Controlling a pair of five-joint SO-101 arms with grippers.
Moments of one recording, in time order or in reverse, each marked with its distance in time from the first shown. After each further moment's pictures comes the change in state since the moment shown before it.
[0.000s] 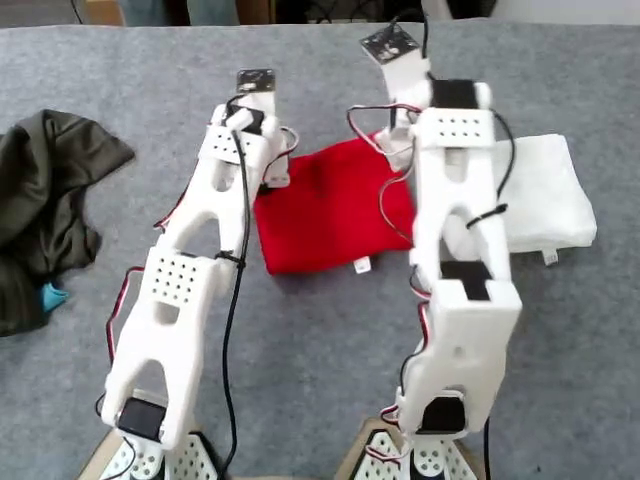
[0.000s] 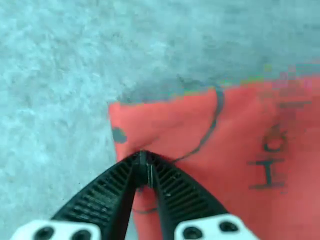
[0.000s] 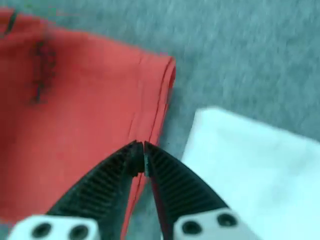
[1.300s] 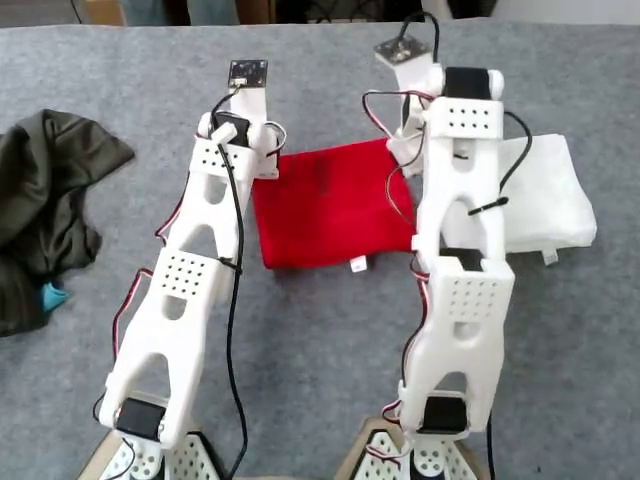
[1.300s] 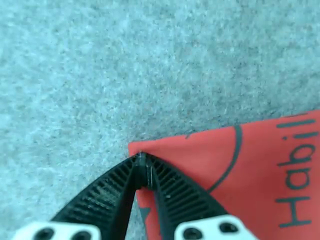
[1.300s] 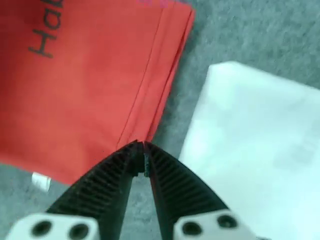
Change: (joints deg) left arm -1.8 18.6 -30.9 3.5 -6.2; right arm 2.8 8.8 -18.3 23.7 0.1
